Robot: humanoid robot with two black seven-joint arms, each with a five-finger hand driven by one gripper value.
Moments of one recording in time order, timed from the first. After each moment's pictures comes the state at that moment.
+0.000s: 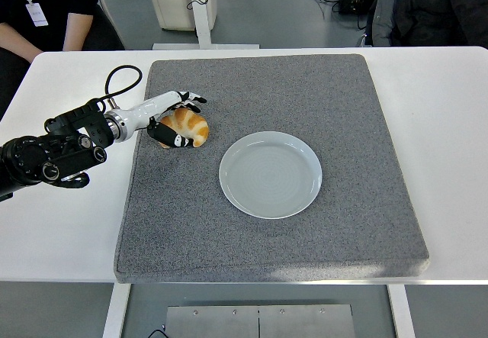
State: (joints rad) left arm -1.16 0.38 0.26 -0.84 0.72 0.16 -0.30; right arm -0.07 0.00 0.00 0.17 -0.10 -0.09 0.28
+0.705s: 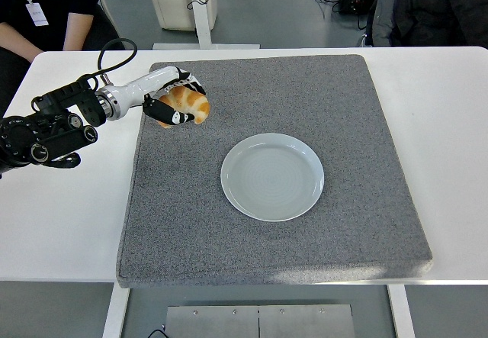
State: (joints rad) left arm -1.24 0.42 0.26 -0.85 0.72 0.15 -0.36; right arm -0.07 0.00 -0.01 0.17 -0.10 -0.09 0.28
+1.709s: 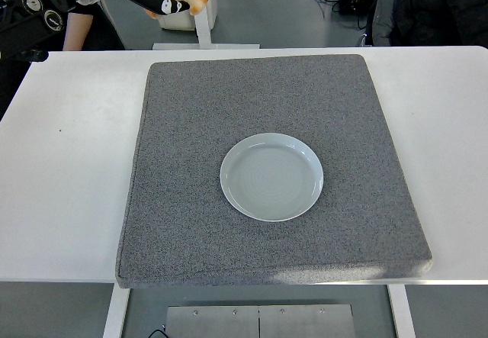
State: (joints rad) left arm -1.60 0.46 0.26 -0.84 0.73 0.05 -0.35; right arm -0.07 0.00 -0.01 0.17 -0.10 -0.09 0.28
